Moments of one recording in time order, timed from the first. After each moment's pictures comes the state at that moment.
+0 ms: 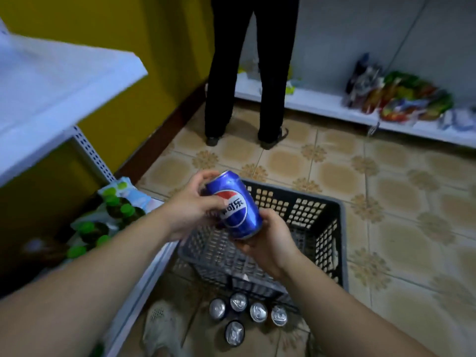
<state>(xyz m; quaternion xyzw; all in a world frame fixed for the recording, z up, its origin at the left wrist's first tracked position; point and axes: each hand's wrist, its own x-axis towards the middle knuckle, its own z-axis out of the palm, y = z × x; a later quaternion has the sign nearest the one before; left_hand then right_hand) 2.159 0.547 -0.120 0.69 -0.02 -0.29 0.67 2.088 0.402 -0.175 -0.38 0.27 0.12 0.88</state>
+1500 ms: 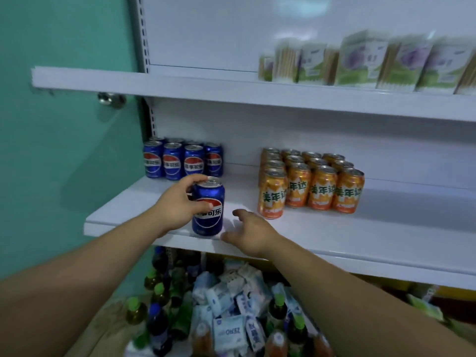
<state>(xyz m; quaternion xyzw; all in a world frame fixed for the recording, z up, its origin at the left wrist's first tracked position) 1.627 1.043 0.106 0.74 0.37 0.34 0.44 1.791 0.957 0.065 -0.75 -0.61 0.17 0.20</state>
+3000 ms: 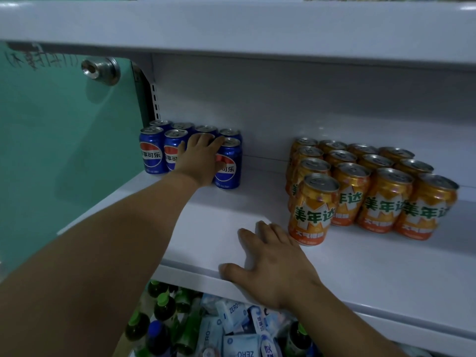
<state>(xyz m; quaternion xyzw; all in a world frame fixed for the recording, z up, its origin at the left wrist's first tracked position) 1.710 1.227 0.097 0.86 0.46 0.21 -0.07 1.809 0.999 0.036 -0.73 -0.67 0.08 0.07</state>
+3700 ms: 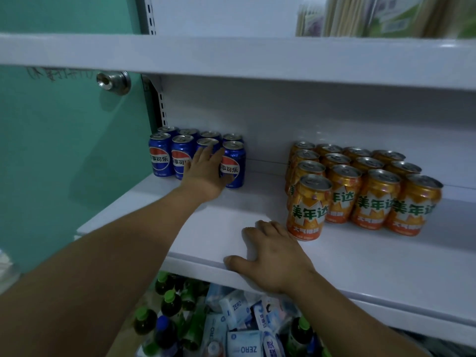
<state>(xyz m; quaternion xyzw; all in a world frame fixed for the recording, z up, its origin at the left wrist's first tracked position) 1.701 1.187 0.092 0.84 0.49 0.23 0.04 1.809 0.998 0.038 -0.72 -0.68 0.07 0.12</state>
